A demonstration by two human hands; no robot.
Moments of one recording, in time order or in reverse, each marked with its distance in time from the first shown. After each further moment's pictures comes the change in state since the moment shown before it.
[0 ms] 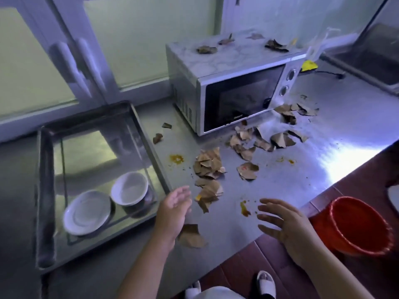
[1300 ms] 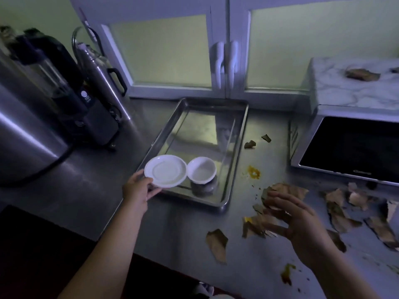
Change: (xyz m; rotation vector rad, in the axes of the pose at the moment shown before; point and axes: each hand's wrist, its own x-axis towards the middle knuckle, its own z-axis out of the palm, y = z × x) left_hand -0.054 0.010 -0.121 -0.577 1.120 -0.070; right_hand 0.103 -0.073 0.090 -0.352 -0.733 0.056
